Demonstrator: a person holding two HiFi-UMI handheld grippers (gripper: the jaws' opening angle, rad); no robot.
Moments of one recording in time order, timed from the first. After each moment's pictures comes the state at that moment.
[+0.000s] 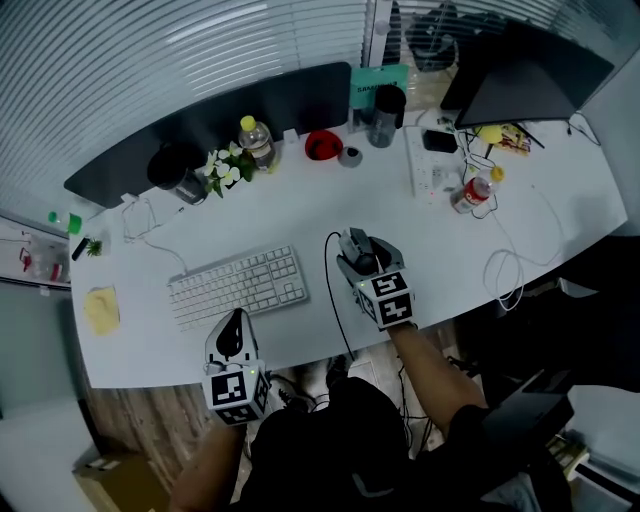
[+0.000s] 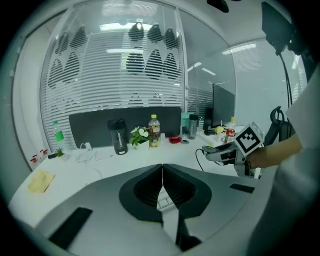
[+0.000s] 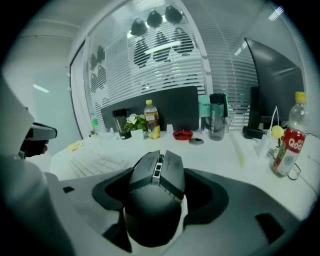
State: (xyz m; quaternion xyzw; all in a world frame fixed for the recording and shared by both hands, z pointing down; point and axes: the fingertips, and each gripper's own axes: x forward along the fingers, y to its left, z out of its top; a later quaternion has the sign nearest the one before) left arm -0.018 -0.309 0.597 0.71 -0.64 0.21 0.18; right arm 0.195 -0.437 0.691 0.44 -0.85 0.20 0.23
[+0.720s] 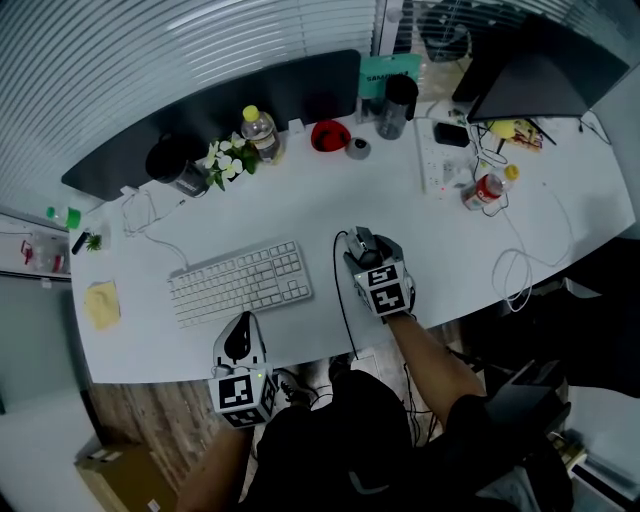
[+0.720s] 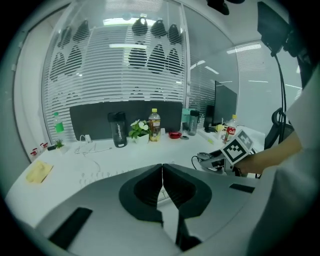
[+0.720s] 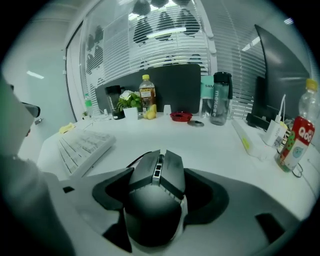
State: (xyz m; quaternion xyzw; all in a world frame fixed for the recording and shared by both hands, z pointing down) left arm -0.014 -0.302 0.614 0.70 -0.64 0.21 0.21; right arm 0.195 -0.444 0.756 0.44 -0.82 0.20 0.31
